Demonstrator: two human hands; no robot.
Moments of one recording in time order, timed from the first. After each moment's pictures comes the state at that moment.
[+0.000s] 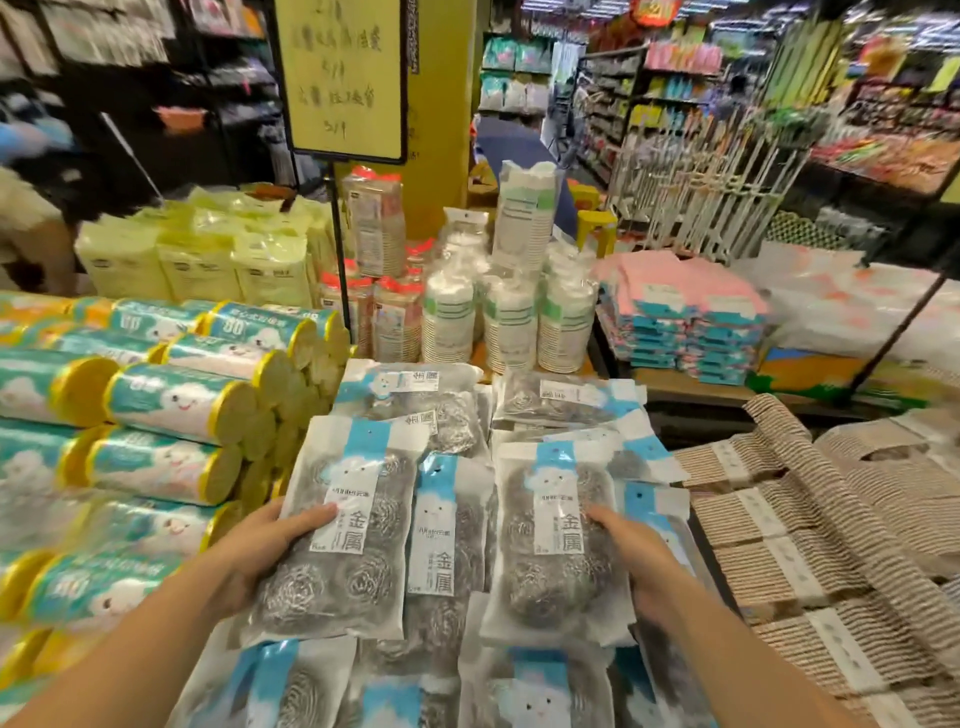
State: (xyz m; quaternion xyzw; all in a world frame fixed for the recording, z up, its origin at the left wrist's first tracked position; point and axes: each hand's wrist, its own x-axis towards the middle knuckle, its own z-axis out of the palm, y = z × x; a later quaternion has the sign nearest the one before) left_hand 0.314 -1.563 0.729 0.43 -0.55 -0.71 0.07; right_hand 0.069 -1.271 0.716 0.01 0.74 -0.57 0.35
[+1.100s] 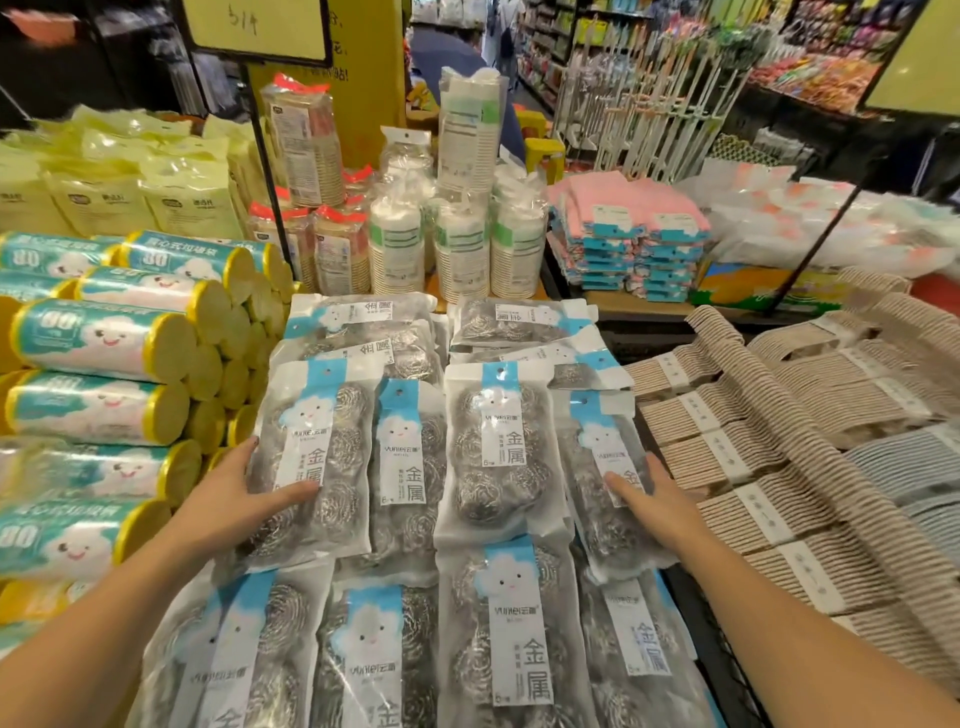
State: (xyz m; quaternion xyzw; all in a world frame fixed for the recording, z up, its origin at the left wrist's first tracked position) left_hand 0.333 -1.534 0.723 0.43 -0.80 -0.42 0.04; right_hand 0.062 -1.172 0.665 -0.03 0.92 -0.32 0.23
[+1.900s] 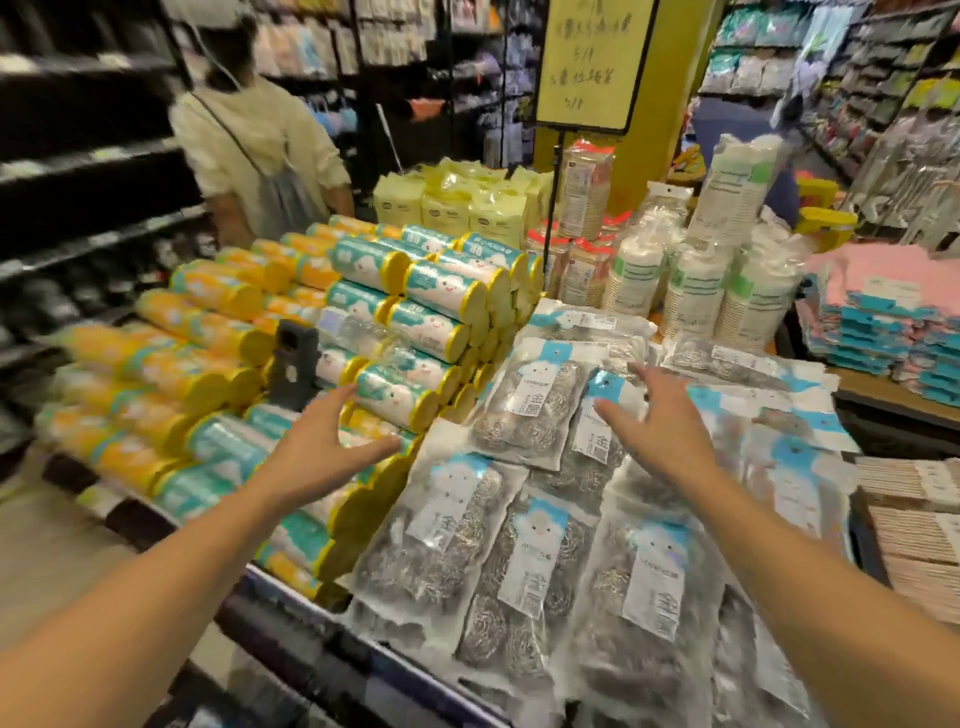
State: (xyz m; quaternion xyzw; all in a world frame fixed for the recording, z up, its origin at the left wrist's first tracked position) left_hand 0.532 -1.447 0.802 0.52 -0.78 -0.31 0.18; right_hand 0.208 -1.309 0.792 -0.43 0.83 -0.34 0.09
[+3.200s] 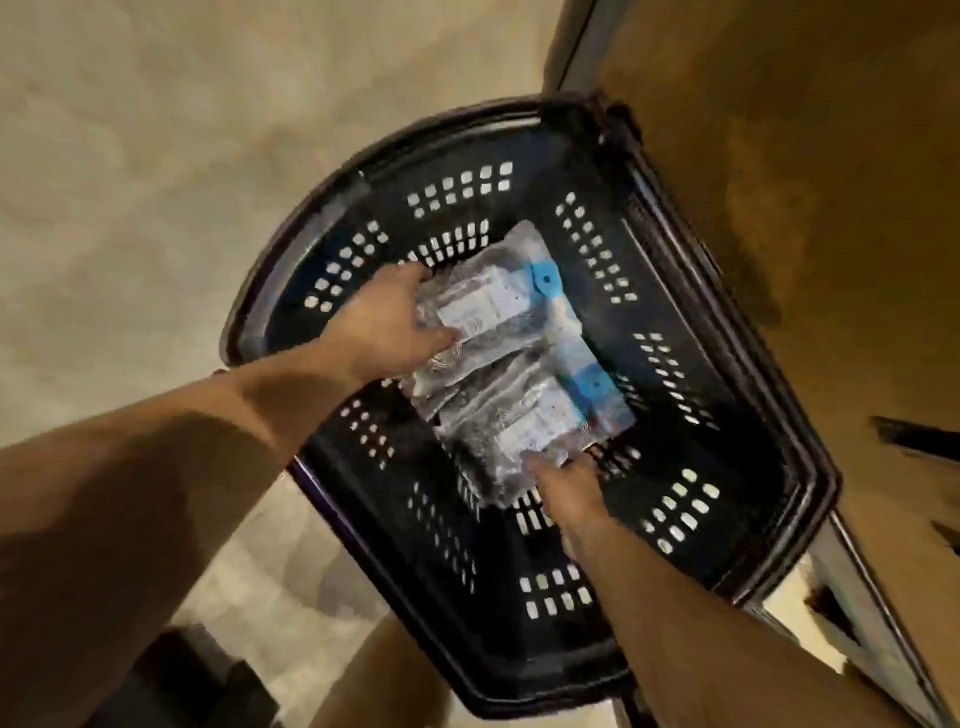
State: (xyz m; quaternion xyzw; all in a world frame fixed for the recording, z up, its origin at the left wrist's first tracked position) left_hand 1.123 -1.529 0.076 0.67 -0.60 -0.42 -0.10; right_hand 0.911 -1.376 0.021 -0.11 0.80 0.00 0.58
